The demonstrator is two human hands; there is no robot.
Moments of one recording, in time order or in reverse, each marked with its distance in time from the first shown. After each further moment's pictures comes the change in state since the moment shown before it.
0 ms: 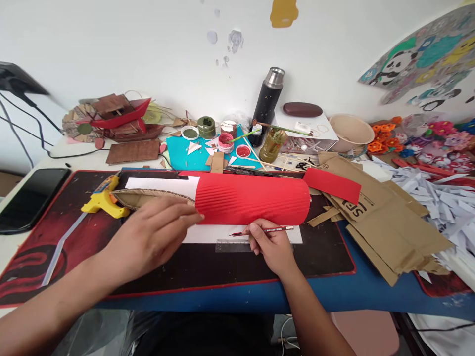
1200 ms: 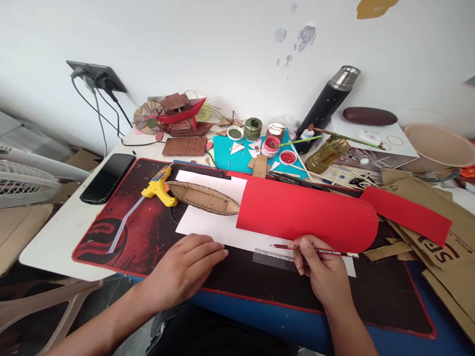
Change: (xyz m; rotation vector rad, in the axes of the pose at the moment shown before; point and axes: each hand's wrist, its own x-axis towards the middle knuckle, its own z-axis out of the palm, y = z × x) left_hand -0.084 0.039 0.022 -0.102 0.010 -0.177; right_hand -0.002 0.013 -0.006 -0.002 0.093 0.032
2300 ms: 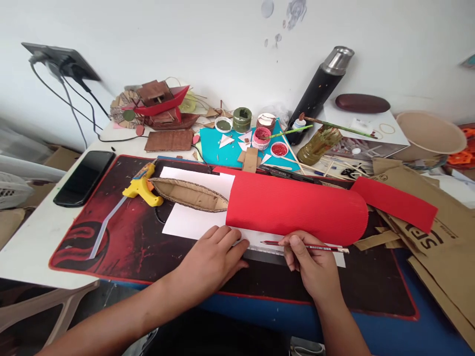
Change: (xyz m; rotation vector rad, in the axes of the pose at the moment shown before) left_hand 0.059 0.031 0.044 0.086 -0.254 -0.059; right_hand -0.001 -0.014 0.005 -0.044 -0.027 -0.034
